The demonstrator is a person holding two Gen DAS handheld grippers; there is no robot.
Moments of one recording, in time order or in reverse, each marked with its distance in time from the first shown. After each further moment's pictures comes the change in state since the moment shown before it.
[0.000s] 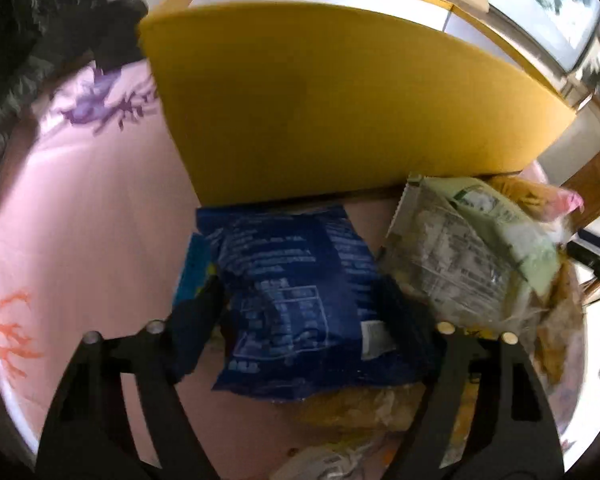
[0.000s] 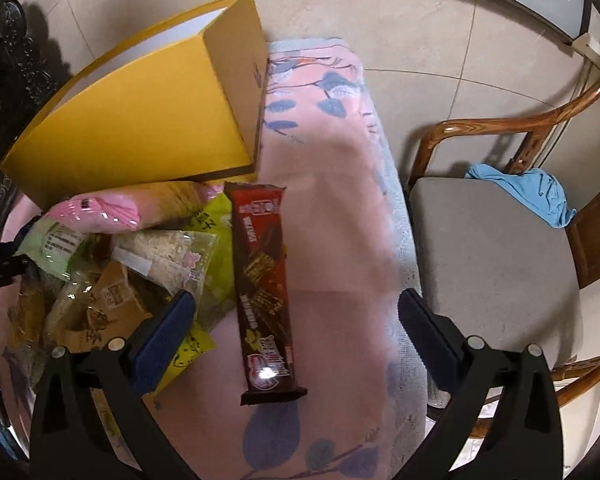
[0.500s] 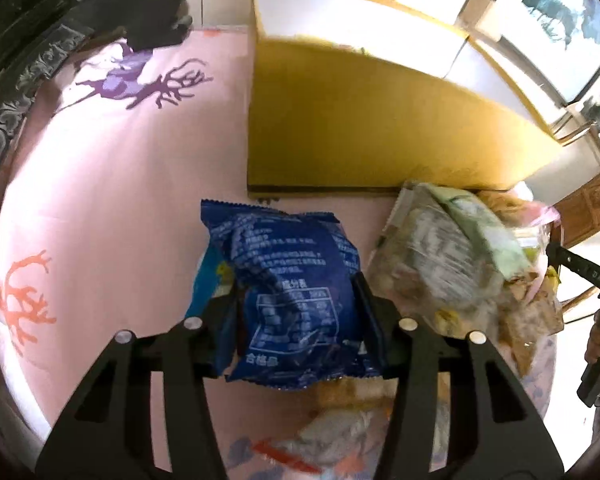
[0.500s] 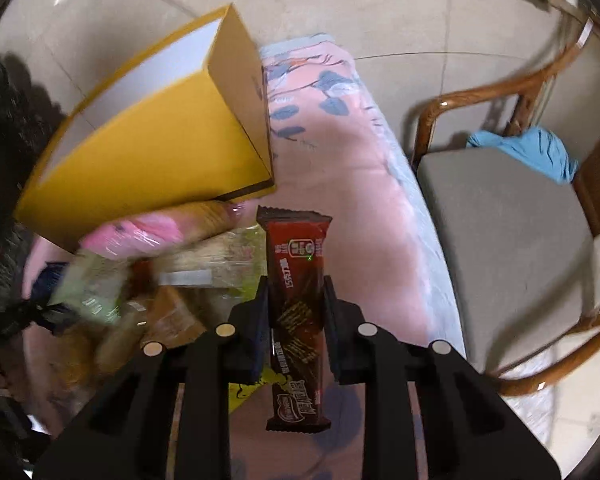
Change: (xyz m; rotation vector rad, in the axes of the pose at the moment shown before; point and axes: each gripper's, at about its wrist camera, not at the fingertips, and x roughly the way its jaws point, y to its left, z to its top) left arm -0.039 0.036 -0.010 -0.125 0.007 -0.085; right arm -0.023 0.010 0.004 0.193 0.019 0.052
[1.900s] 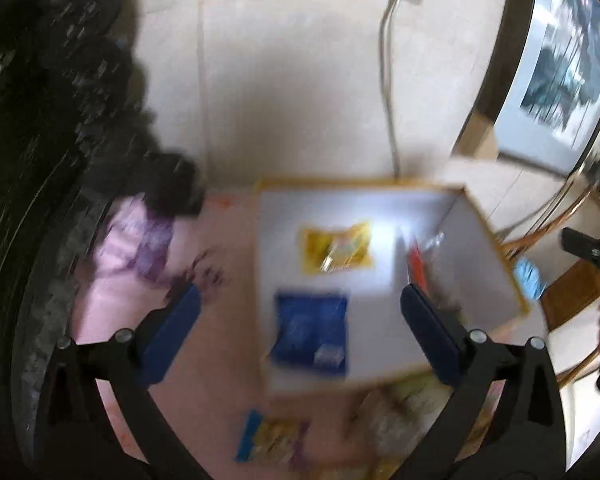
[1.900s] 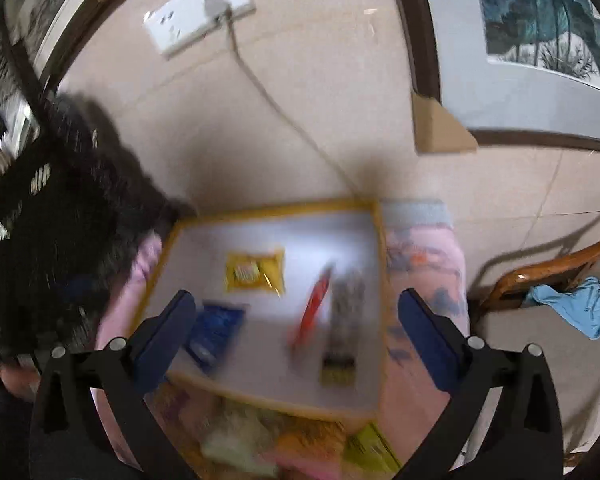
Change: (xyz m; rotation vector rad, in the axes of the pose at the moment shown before) left arm -0.077 -0.021 0.130 0.029 -0.244 0.113; right arm -0.058 0.096 0.163 -0.266 -0.169 0.192
